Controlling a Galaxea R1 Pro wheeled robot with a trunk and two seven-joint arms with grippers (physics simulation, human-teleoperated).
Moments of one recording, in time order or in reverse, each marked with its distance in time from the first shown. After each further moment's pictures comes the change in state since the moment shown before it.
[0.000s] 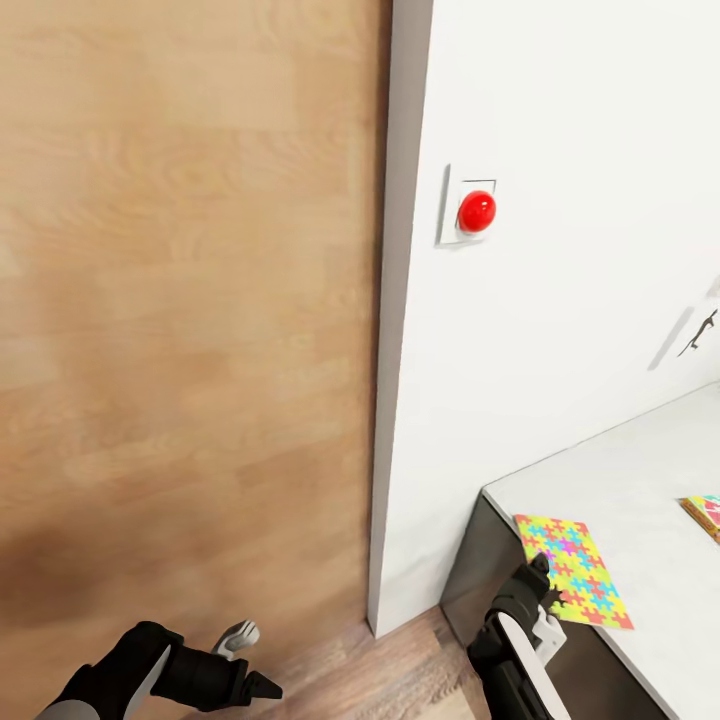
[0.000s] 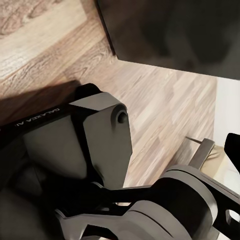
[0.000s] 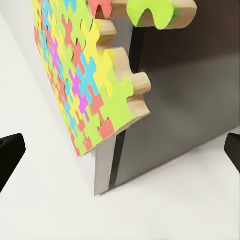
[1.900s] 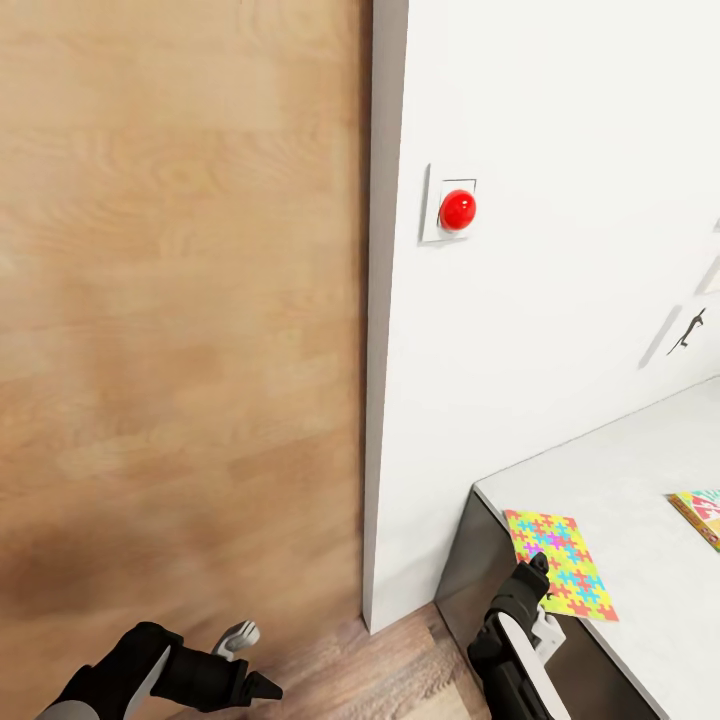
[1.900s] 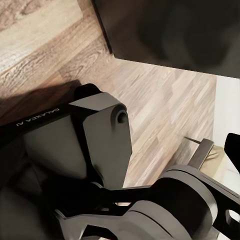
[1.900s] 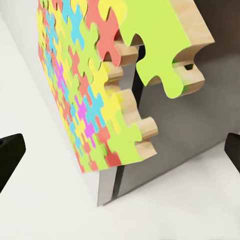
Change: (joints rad) left arm 0.001 0.000 0.001 0.000 0.001 -0.001 0.000; right arm 0.000 0.000 0.000 0.000 -0.002 0.011 -0.002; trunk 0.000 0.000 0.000
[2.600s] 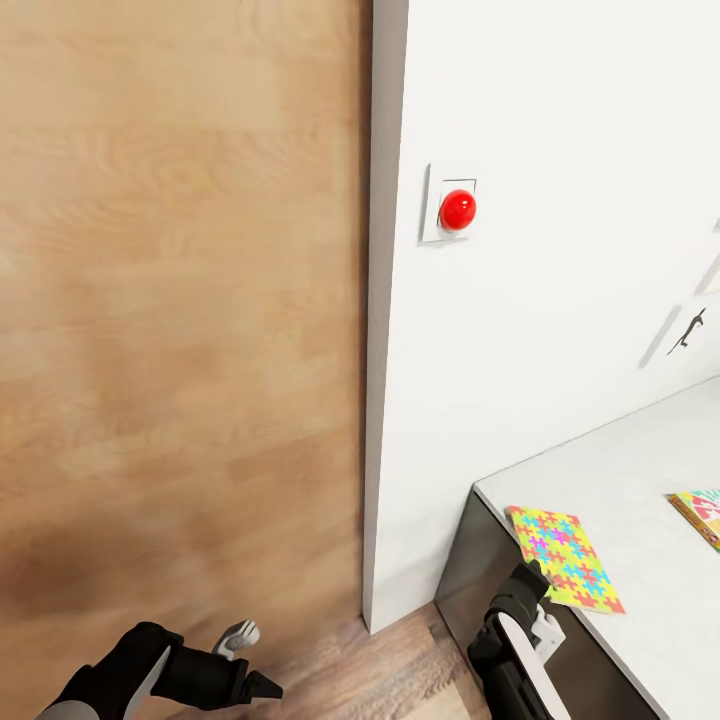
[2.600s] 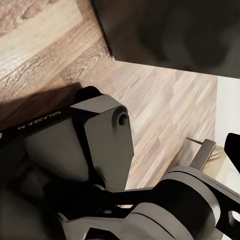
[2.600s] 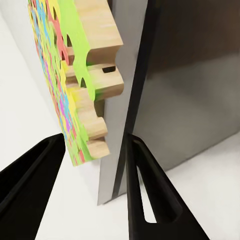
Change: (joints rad) left arm 0.000 0.000 0.001 0.000 -0.001 -0.019 0.000; right arm 0.000 0.000 0.000 0.000 0.000 0.004 0.001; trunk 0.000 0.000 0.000
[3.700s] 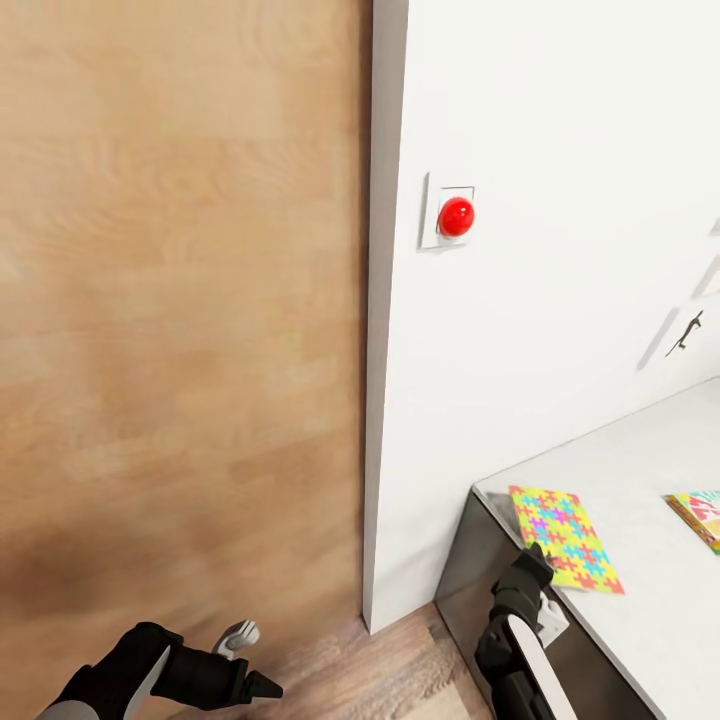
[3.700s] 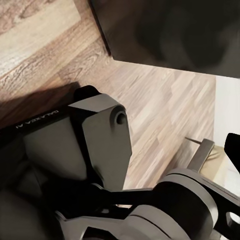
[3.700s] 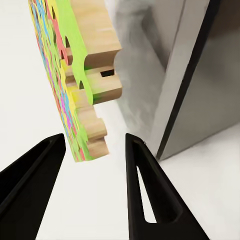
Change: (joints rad) left arm 0.000 0.000 0.000 0.000 0.001 0.001 -0.002; right arm 0.059 0.000 0.019 -0.159 0.021 0.069 -0.009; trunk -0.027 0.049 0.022
